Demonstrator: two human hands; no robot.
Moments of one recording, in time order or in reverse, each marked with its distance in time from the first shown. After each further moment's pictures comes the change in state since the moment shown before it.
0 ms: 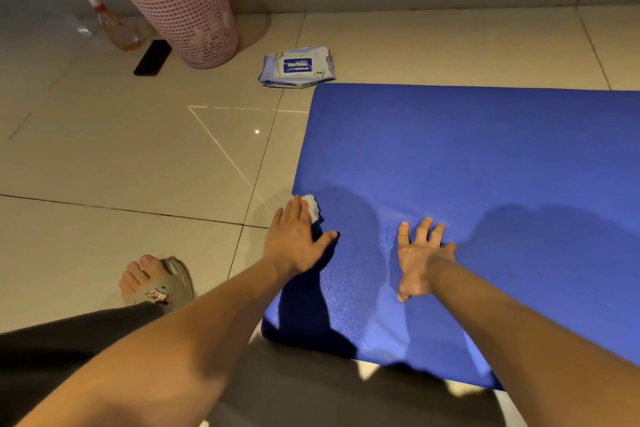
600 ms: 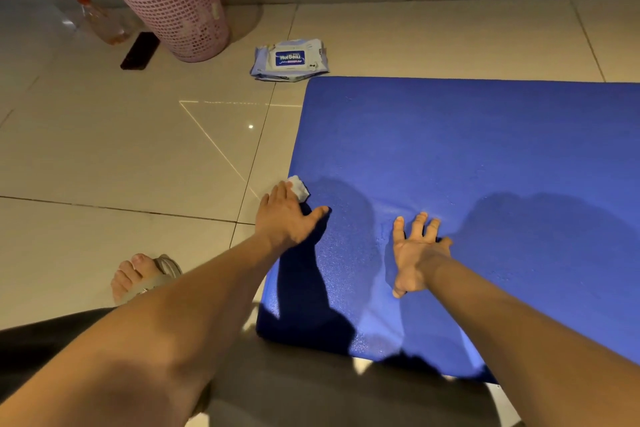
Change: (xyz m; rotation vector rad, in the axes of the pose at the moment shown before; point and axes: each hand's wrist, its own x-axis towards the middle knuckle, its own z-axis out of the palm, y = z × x) left_hand 0.039 -0.012 -0.005 -0.015 0.072 -0.073; right_hand 0.001 0.000 0.000 0.012 0.004 -0.010
